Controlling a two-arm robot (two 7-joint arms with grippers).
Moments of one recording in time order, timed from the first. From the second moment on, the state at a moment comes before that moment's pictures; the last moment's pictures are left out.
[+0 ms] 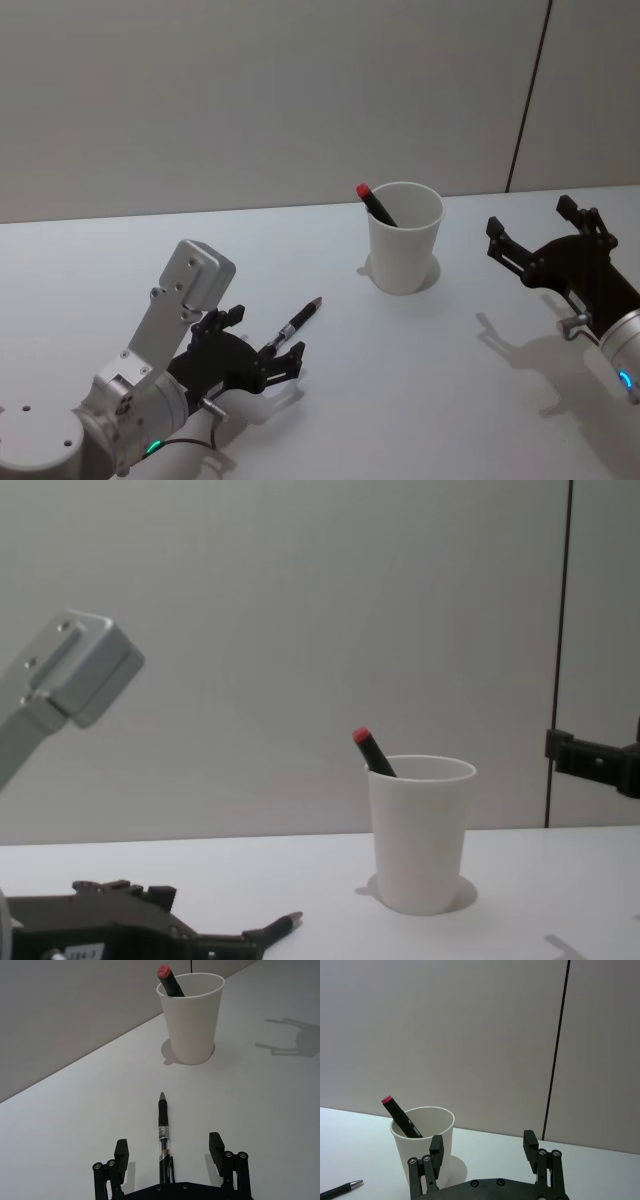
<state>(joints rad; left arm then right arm) -0.03 0.60 0.39 -1.85 -0.41 0.40 -0.14 -0.01 0.34 -0.23 -1.77 0.29 0.03 0.07</state>
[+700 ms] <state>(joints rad) -0.06 0.55 0.40 -1.81 -0.39 0.47 -0.16 -0.01 0.34 -0.23 -1.77 0.29 0.03 0.07</state>
